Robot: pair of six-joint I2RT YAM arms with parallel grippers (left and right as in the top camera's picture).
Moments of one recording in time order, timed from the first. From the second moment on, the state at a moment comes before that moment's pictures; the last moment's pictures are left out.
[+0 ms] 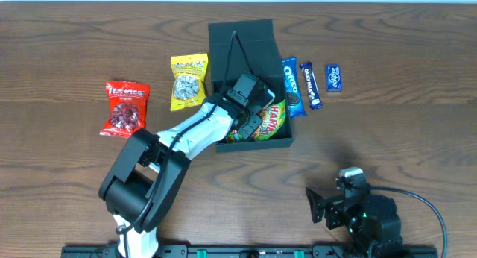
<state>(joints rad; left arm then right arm) -0.61 1.95 1.22 -0.43 0.03 0.16 0.27 0.01 0.19 -0.84 -0.14 0.15</state>
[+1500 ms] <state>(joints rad) -0.61 1.94 1.27 -0.54 0.53 0.23 0.27 0.01 0.19 -0.84 -0.14 0.15</state>
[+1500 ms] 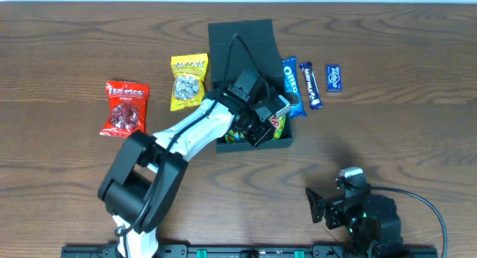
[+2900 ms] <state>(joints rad) -0.55 1.54 1.27 -0.77 0.14 0.08 0.27 0.01 0.19 -0.84 -0.14 0.15</state>
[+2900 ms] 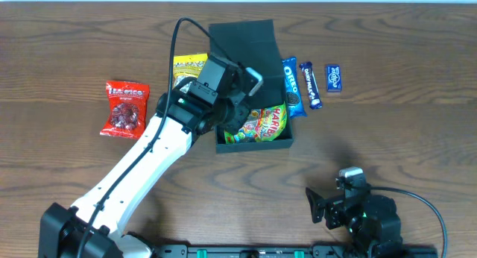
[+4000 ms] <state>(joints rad) -0.45 1.67 1.07 -0.62 0.03 -0.20 0.27 0.01 0.19 -0.84 -0.14 0.15</state>
